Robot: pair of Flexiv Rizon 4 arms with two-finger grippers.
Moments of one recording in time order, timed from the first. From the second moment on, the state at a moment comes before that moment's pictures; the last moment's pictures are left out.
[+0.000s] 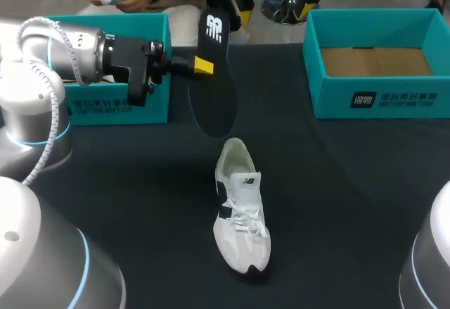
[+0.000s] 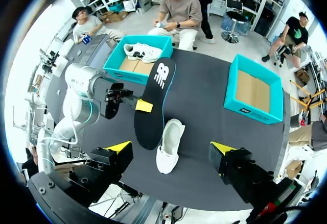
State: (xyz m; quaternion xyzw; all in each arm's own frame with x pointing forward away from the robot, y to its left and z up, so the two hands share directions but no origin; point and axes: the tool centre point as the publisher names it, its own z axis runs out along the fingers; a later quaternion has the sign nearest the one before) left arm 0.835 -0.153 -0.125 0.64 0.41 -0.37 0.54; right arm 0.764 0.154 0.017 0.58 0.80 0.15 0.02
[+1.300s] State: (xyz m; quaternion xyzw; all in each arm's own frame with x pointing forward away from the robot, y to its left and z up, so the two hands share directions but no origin) left arm 0.835 -0.153 -0.125 0.64 0.41 -0.37 0.54; right arm 0.779 0.130 -0.046 0.52 0.69 0.43 -0.26
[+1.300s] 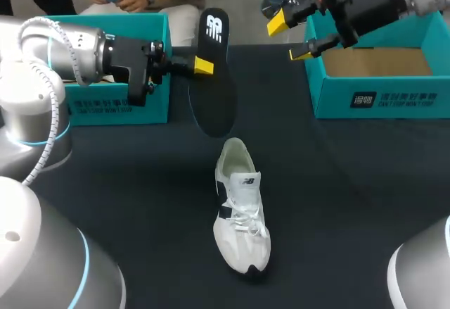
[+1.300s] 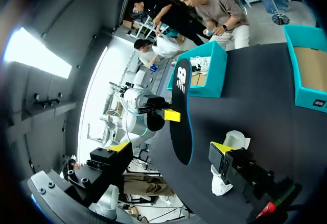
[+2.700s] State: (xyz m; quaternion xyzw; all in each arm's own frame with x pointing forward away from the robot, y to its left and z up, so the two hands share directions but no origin) left arm 0.835 -0.153 -0.125 0.64 0.41 -0.37 0.54; right arm 0.796 0.187 -0.095 0.44 0.67 0.50 -0.33
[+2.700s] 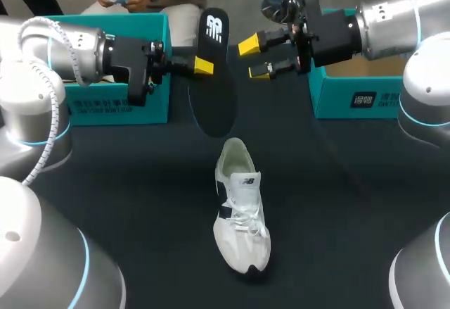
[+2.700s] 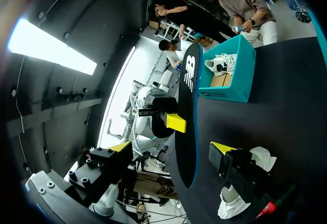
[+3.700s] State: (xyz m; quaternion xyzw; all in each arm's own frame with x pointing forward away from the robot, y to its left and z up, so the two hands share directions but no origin) left arm 0.835 -0.153 -0.125 0.64 0.41 -0.37 0.54; right arm 0.799 0.232 -0.111 0.43 0.67 0.50 -0.34
